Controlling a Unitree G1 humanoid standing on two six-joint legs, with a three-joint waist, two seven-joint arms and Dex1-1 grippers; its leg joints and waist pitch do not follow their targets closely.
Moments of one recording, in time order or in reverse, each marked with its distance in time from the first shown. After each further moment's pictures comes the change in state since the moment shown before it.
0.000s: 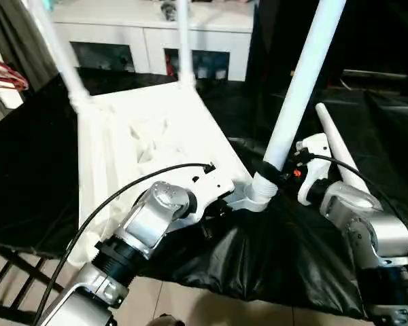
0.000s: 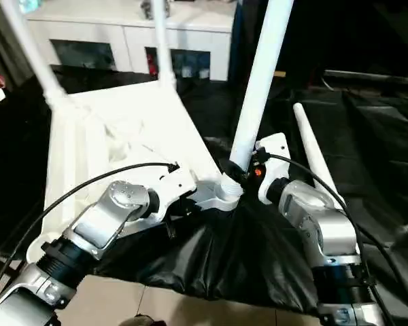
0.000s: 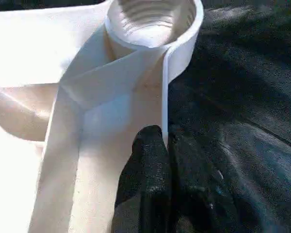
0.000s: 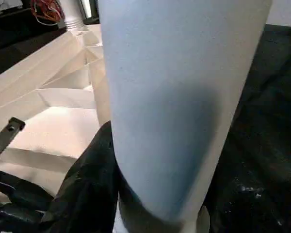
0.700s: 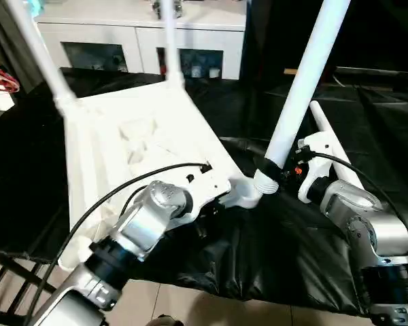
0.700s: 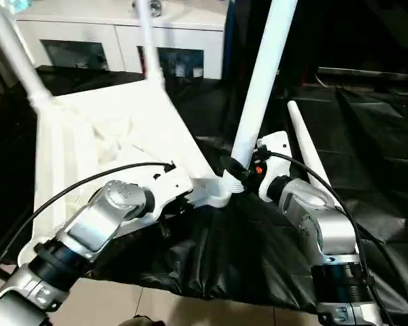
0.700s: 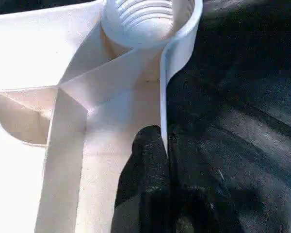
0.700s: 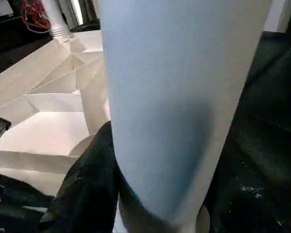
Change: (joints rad) left arm 0.004 0.035 -0.027 -0.078 0.025 0.095 0.049; right arm -0.004 0.018 -0.009 0.005 -0.004 -0.020 -0.017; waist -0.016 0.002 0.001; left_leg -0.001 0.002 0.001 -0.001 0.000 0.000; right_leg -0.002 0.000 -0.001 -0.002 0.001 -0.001
